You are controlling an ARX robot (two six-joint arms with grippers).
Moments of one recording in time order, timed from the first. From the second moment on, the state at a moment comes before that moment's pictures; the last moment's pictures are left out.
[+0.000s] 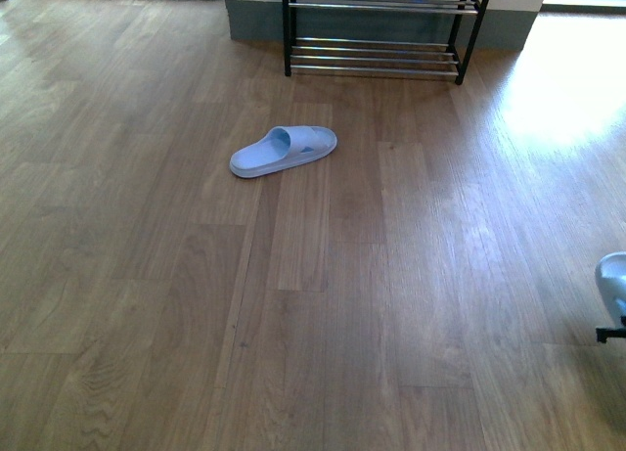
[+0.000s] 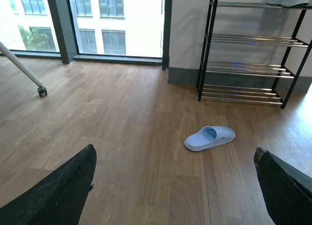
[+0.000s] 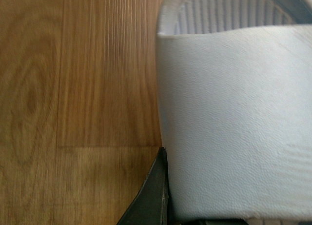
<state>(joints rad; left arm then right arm) 0.00 0.02 0.01 0.00 0.00 0.00 -0.60 2.77 1.13 0.86 -0.14 -0.37</state>
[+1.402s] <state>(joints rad) 0.00 0.02 0.01 0.00 0.00 0.00 -0.56 0.50 0.09 0.20 -0.28 -0.45</state>
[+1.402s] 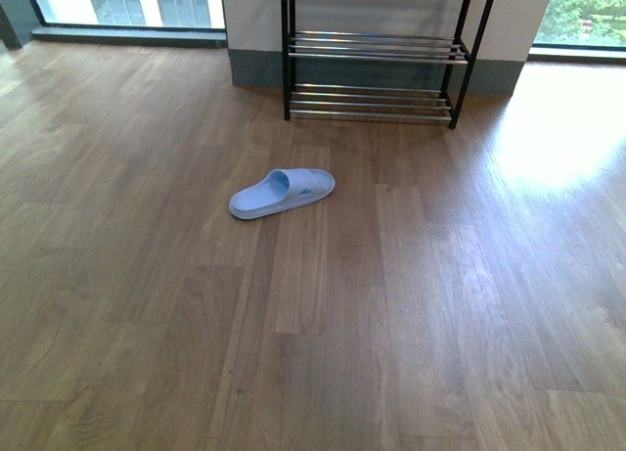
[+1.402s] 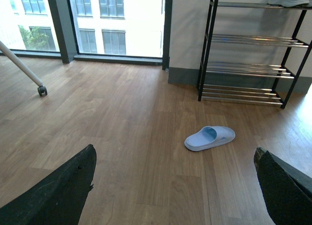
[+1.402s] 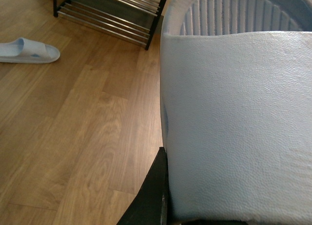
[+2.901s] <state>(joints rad) 0.00 0.02 0.01 0.00 0.00 0.00 -0.56 0.50 0.09 0.20 -0.28 -0.44</state>
